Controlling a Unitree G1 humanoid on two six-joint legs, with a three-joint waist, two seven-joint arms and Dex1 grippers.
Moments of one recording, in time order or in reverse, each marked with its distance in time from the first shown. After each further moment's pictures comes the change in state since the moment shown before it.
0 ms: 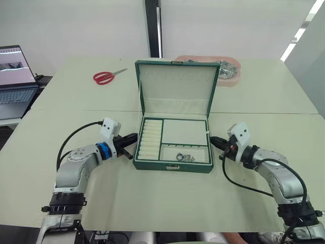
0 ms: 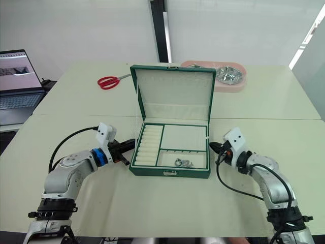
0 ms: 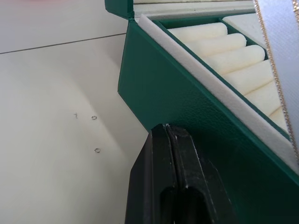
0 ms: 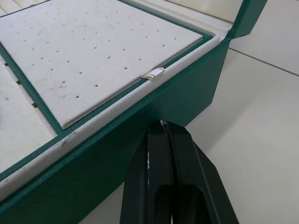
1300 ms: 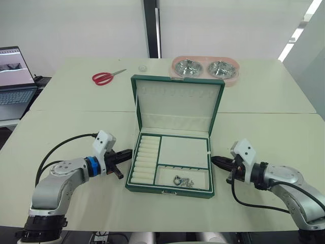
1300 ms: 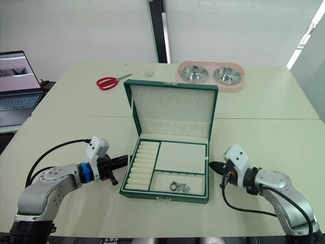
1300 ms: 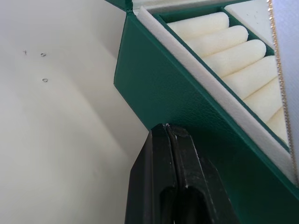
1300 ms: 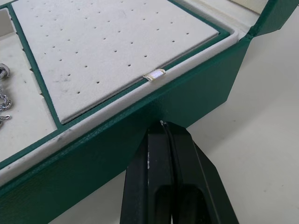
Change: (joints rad) left arm 0.202 0.112 0.050 -0.269 -0.069 0.174 -0.054; right arm 0.191 -0.111 -0.007 -0.277 0.072 0.145 0.052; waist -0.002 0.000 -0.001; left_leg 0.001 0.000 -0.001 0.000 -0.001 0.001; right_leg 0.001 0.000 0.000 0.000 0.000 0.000
